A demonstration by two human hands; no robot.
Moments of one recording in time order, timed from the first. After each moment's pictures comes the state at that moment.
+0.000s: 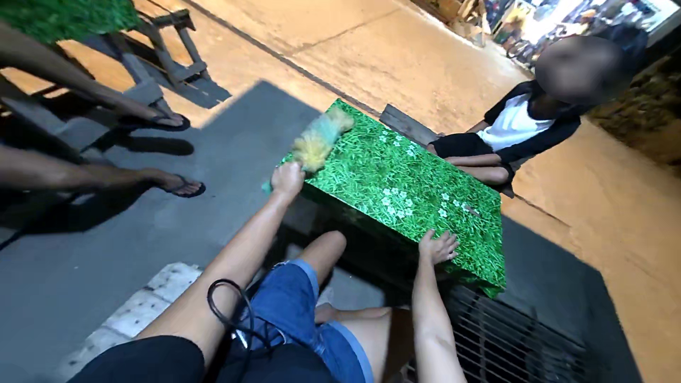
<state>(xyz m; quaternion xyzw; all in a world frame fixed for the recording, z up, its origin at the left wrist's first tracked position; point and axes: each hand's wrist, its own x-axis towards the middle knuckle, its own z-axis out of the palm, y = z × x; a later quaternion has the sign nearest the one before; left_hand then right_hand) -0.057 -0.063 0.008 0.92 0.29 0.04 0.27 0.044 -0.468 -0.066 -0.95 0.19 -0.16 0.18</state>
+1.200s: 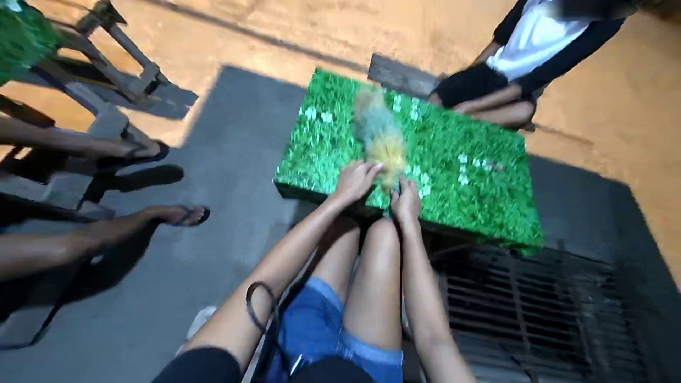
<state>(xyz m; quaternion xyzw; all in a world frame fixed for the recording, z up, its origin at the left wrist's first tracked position) 0.023 -0.135 -0.007 0.93 -0.04 0.03 0.37 0.023 -0.314 -0.017 -0.96 -0.02 -0.01 0.27</state>
